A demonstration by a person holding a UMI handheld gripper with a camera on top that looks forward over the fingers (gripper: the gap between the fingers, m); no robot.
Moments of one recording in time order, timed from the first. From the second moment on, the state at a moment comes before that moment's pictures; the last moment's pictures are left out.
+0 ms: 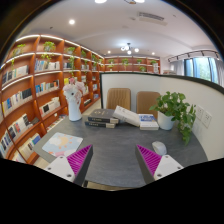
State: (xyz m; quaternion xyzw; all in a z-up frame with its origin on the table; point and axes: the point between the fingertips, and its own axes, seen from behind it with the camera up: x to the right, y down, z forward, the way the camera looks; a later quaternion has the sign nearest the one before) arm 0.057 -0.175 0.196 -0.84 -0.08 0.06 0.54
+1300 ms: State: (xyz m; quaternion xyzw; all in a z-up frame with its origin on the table) arm 0.288 0.043 -0.008 -0.92 0.04 -0.02 0.40
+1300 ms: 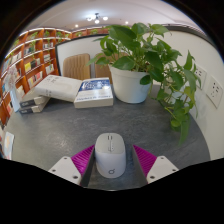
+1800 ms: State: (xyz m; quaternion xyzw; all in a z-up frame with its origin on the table) arm 0.286 0.049 0.000 -0.93 0.05 -0.07 0.37
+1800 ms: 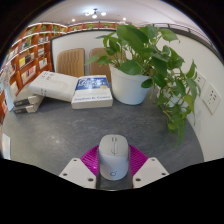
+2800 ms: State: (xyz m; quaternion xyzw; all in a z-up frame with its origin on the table) arm -0.293 0.001 0.038 -0.92 -0.06 0.03 0.39
